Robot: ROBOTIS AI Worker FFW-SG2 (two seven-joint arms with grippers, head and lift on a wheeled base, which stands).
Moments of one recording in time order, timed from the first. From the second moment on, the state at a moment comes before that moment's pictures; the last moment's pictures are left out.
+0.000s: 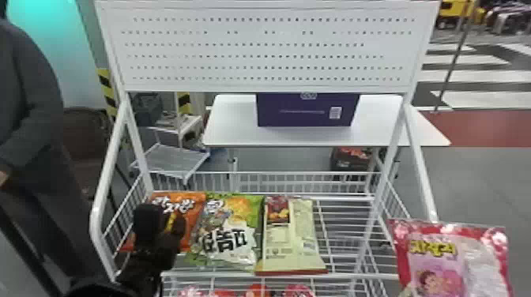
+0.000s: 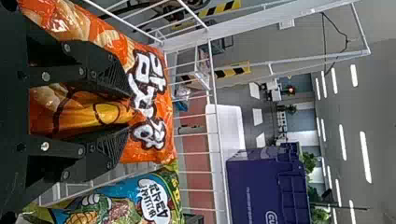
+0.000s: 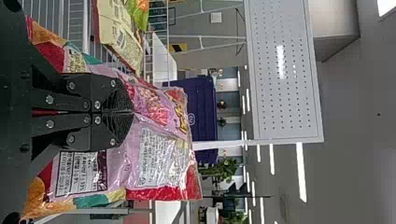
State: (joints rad) left arm -0.12 0.25 -0.22 -1.43 0.21 0.27 0.22; right arm 0.90 -0.16 -0.13 -2.08 -0.27 -0.37 0.19
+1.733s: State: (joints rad) left arm 0.74 0.31 -0.06 -2.21 0.12 -0.17 0.38; right arm 0.88 -0.17 -0.12 -2.07 -0.27 -0.37 0.19
